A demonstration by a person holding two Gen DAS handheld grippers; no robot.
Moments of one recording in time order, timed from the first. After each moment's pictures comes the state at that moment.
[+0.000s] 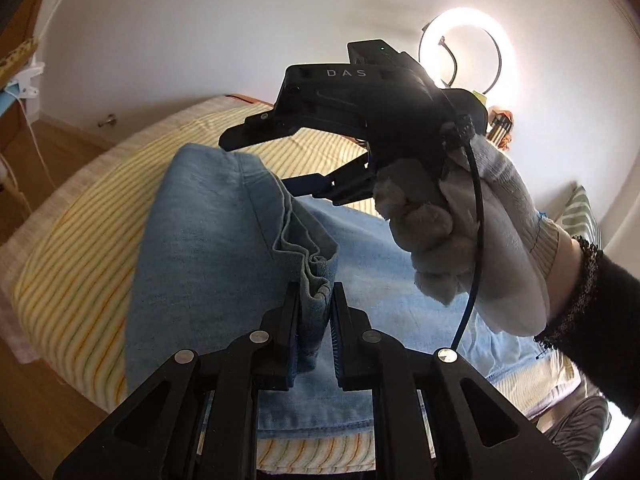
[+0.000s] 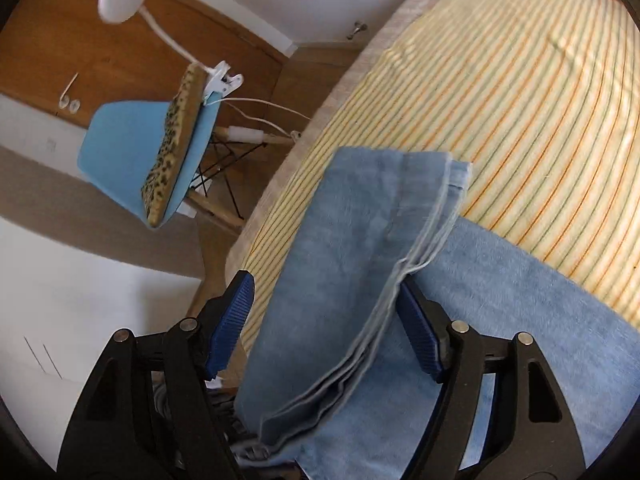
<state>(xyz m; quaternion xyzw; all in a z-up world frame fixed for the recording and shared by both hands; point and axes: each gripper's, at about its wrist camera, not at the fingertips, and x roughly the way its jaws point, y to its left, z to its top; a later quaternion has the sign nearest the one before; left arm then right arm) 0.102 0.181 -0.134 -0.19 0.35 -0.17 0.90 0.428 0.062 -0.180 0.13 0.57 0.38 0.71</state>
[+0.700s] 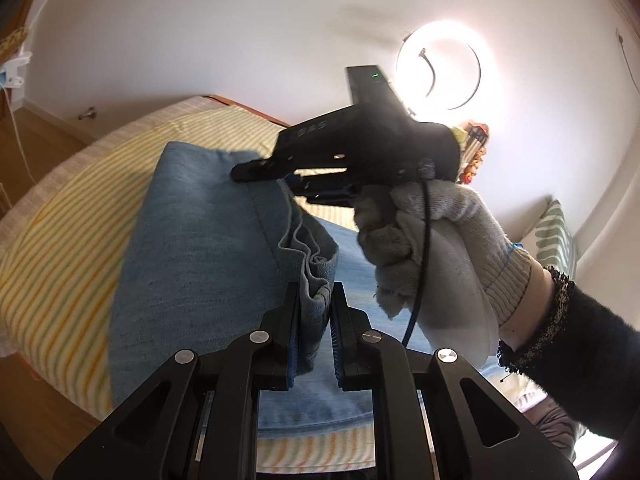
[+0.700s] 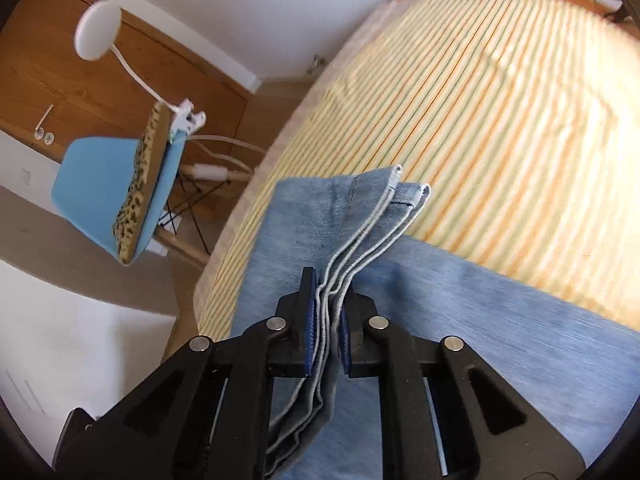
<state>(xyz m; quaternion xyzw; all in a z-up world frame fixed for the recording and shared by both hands) 0.096 0.173 -0.119 -0.22 0.33 -0.22 0.89 0.427 0.028 -0.170 0.14 0.53 0.30 0.78</state>
